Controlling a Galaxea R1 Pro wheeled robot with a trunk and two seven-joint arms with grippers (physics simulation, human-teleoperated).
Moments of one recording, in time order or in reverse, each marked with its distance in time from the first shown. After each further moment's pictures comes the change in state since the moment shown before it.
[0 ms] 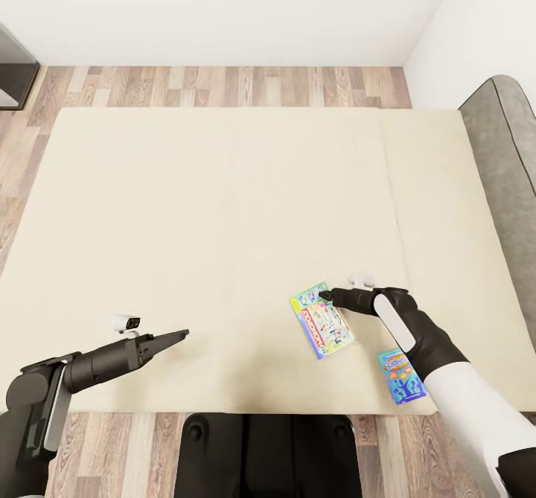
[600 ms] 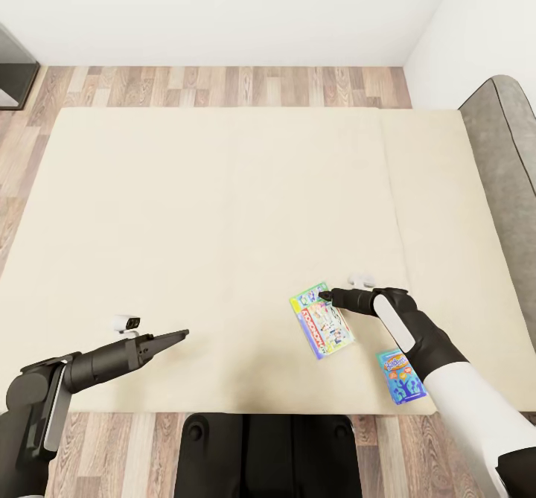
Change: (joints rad) left arm 0.000 0.000 0.000 0.000 0.000 0.000 0.000; right arm 0.000 0.001 0.002 0.004 -0.001 -0.003 -0.001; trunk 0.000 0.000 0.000
